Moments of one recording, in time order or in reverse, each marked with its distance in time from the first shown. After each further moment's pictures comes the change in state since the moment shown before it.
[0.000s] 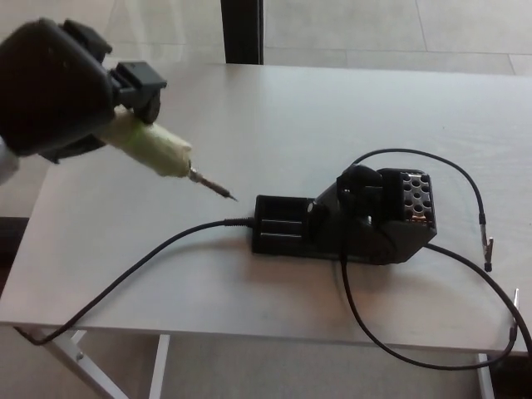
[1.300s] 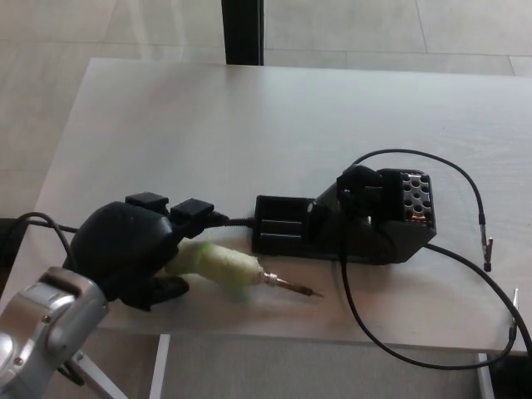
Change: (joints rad) left_arm 0.391 -0.317 0.043 -0.170 -0.101 0.293 -0.279; right_arm -0.010 0.001 0.011 -0.004 -0.001 0.001 0.007
